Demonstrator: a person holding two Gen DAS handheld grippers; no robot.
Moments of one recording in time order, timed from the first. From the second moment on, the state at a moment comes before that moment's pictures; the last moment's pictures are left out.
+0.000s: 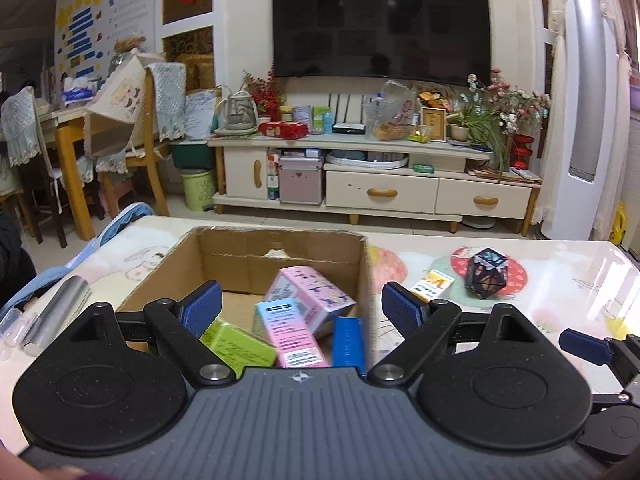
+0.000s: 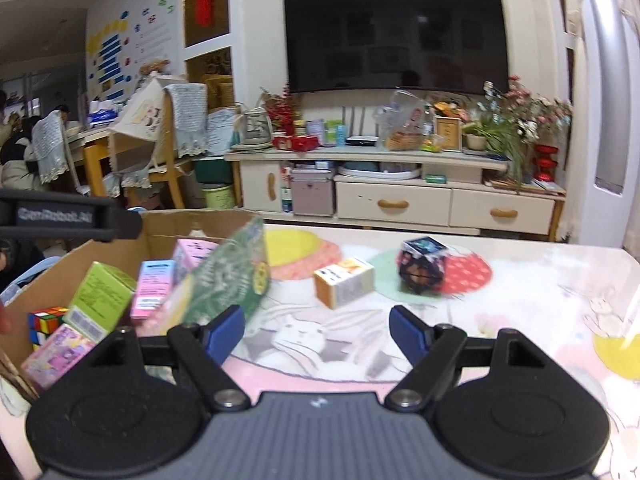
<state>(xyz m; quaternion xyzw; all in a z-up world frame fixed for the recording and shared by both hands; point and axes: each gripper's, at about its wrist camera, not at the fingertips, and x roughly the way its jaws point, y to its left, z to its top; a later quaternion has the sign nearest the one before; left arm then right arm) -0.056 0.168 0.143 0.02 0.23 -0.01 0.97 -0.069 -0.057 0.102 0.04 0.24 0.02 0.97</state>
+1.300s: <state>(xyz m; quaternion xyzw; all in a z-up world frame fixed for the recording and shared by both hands) 0.069 0.054 0.043 0.09 0.26 -0.03 0.96 0.055 -0.219 0.027 0.17 0.26 -0.02 0.95</state>
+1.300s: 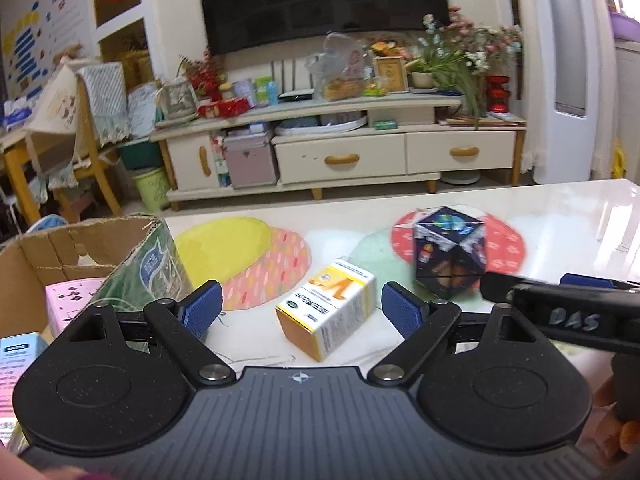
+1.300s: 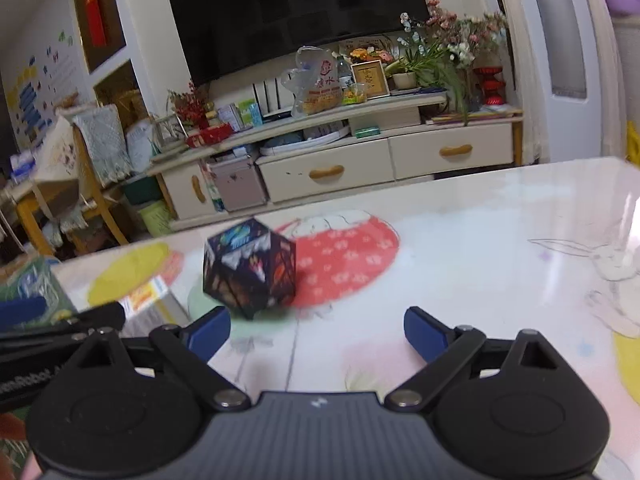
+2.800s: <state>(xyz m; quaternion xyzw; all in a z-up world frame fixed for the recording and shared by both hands) 0.085 0.040 0.017 0.05 0.31 -0.01 0.95 0.085 -0.189 0.036 0.11 0.27 0.03 0.96</state>
